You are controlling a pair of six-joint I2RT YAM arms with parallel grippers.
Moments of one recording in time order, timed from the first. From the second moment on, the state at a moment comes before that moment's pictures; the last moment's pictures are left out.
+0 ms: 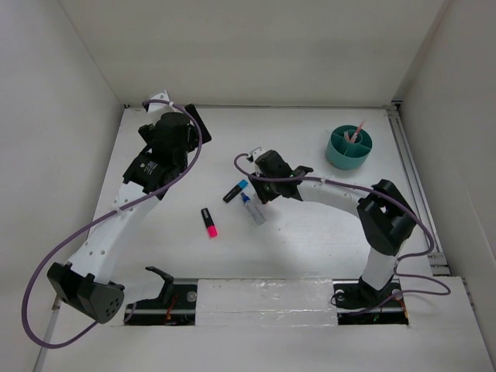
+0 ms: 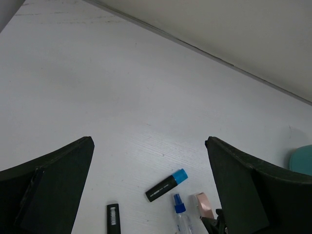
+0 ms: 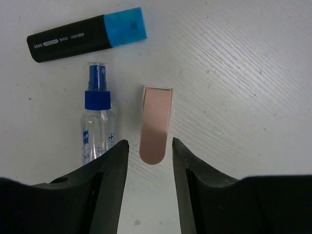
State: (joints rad) left arm -0.47 1.19 1.32 -0.55 -0.57 -0.56; right arm 0.78 1.80 1.24 -0.33 0.11 0.13
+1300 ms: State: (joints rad) left arm -0.47 1.20 1.32 -0.55 -0.57 -0.55; right arm 0.73 2.01 1.44 -0.39 0.07 0.06
